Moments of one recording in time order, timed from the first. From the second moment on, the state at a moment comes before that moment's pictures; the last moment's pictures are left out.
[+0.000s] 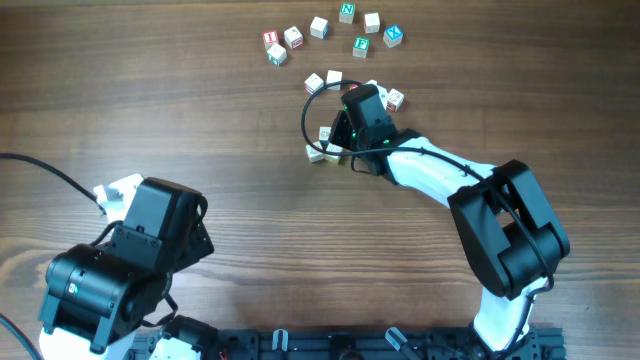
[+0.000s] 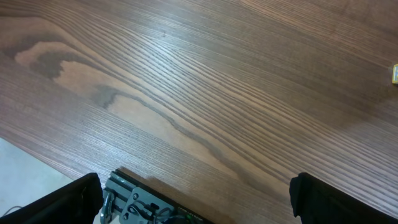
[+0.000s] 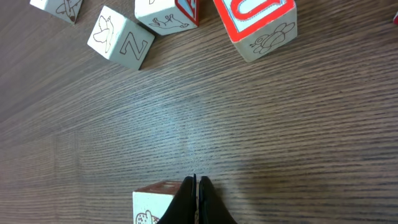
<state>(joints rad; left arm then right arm) -0.37 0.93 1.26 -1.61 -0.43 -0.74 0.52 1.98 1.14 -0.01 0.02 0.79</state>
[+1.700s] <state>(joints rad) -0.37 0.93 1.26 -1.61 -0.43 -0.74 0.60 1.96 1.22 -0.01 0.06 0.65</state>
